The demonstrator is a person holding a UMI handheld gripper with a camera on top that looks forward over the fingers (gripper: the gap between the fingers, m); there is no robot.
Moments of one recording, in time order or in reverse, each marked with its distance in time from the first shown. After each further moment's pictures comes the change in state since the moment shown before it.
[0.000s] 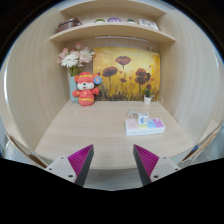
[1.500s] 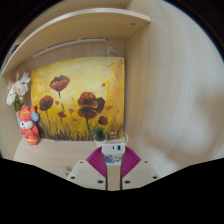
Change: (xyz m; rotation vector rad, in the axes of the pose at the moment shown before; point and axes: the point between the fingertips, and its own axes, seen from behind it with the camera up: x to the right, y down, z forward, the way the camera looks) arm 0.288 -0.211 0.192 0.081 0.124 0.038
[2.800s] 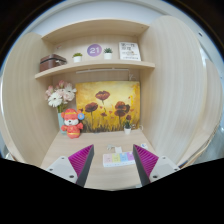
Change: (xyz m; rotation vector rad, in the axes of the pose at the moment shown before) arm -0.148 0.036 -0.295 0.092 -0.058 0.029
